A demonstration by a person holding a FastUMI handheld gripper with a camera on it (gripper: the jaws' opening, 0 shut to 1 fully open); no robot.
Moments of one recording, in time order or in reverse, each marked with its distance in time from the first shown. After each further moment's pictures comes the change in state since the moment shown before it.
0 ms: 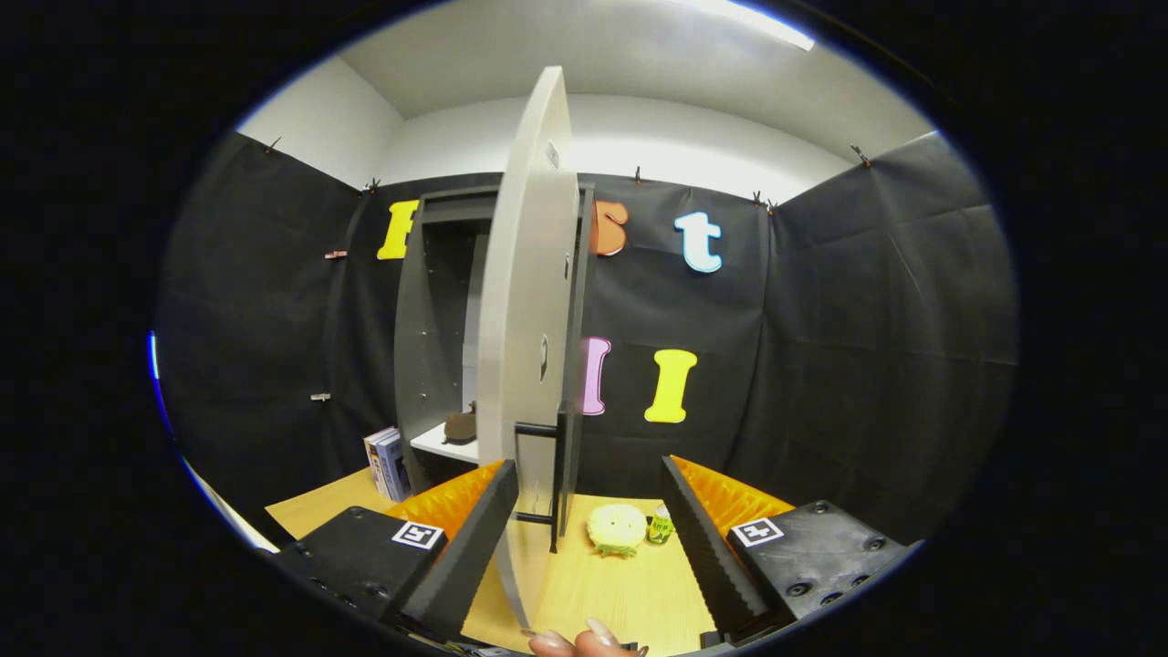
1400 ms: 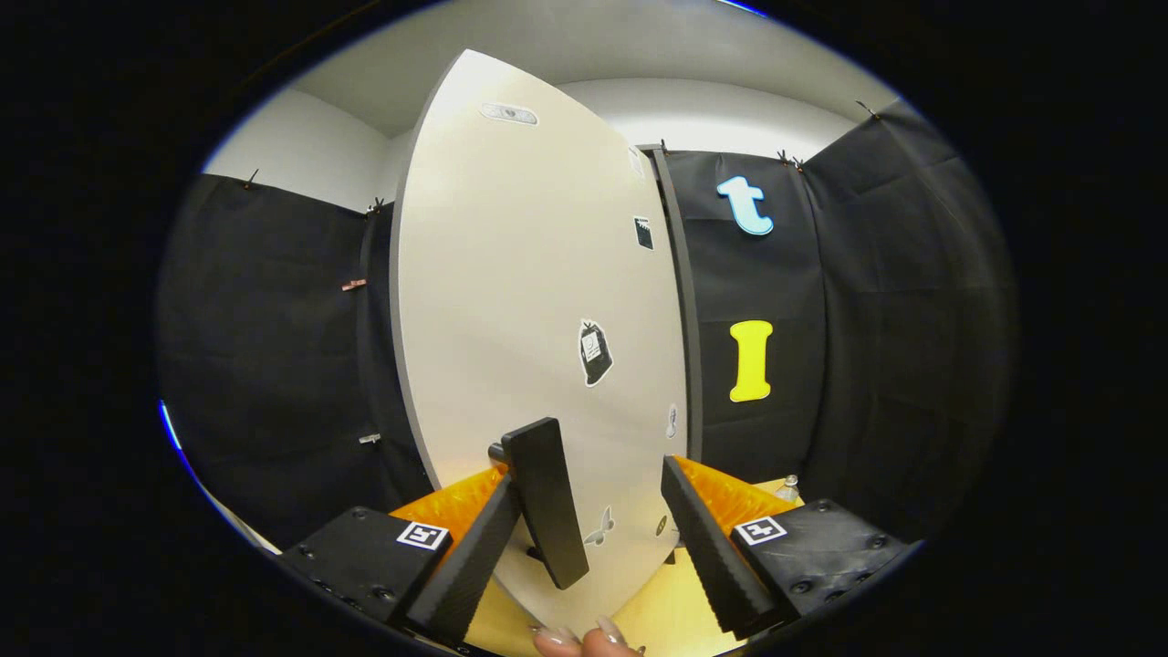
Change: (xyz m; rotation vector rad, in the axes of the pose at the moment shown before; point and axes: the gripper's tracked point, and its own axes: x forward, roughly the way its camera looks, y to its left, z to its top) arm 0.084 0.170 -0.008 0.176 0.008 0.091
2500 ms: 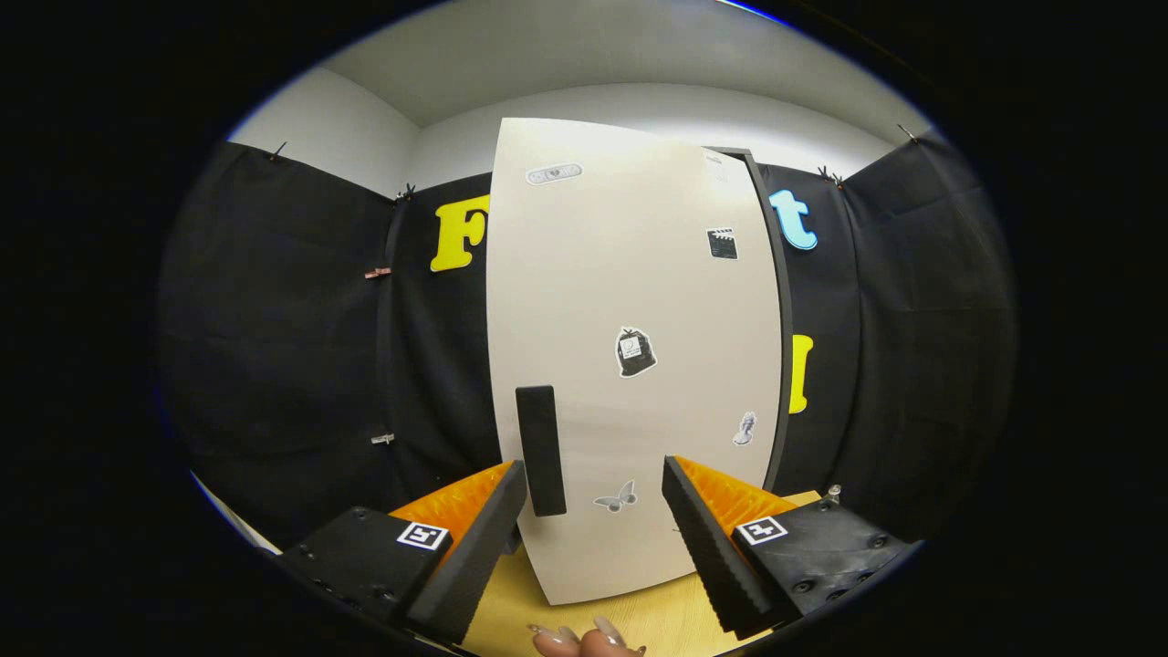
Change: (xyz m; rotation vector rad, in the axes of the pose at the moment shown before) arm 0.038 0.087 -0.012 -0.062 -0.019 0.038
